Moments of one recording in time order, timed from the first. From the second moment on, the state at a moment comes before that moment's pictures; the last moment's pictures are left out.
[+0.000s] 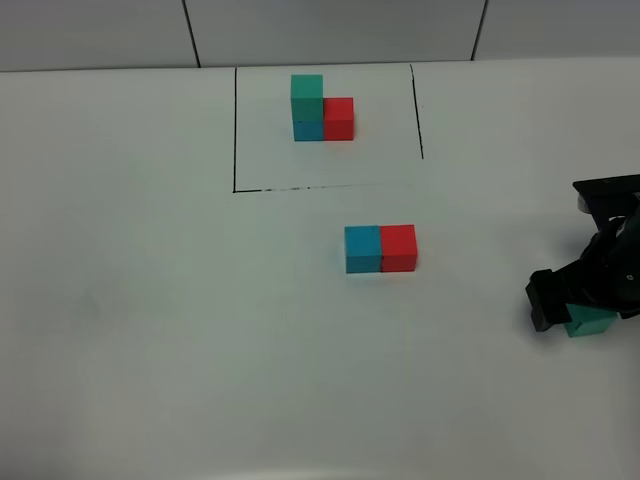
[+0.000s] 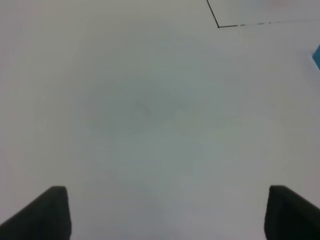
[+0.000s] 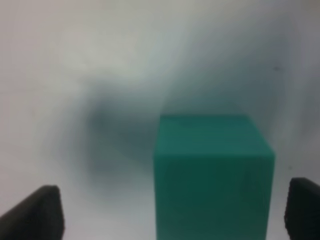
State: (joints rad) left arm -0.05 0.00 -0.51 -0.06 1.08 0.03; right arm 0.12 1.74 -0.84 0.06 0.63 -0.07
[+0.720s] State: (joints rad) left arm -0.05 0.00 -0.51 -0.06 1.08 0.03; right arm 0.08 1.81 -0.84 0.06 0.59 -0.15
